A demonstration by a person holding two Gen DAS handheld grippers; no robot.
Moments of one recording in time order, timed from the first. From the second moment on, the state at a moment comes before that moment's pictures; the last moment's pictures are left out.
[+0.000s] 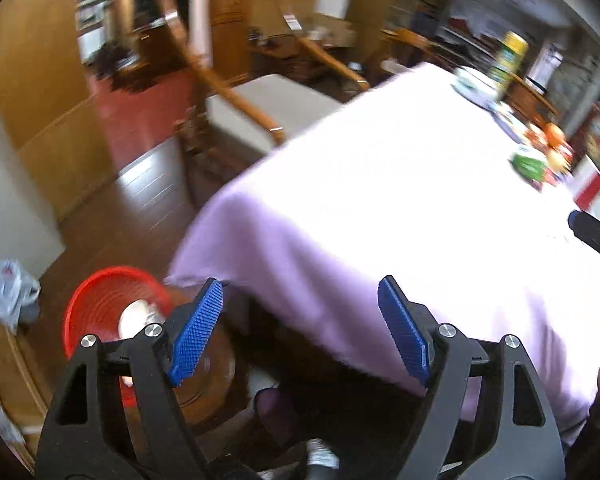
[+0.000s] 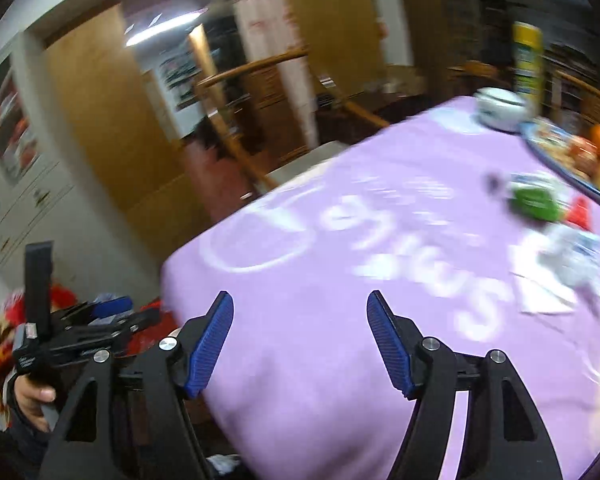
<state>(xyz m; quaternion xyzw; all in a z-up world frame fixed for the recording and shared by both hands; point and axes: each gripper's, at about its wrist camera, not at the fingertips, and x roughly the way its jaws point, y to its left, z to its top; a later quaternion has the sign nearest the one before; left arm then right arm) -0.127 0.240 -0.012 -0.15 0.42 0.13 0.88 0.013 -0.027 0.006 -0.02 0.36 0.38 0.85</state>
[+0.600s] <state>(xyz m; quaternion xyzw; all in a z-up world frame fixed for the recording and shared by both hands) 0.011 0.047 0.006 -0.01 0.42 -0.03 0.91 0.092 -0.211 -0.025 0.06 0.38 0.19 0.90</state>
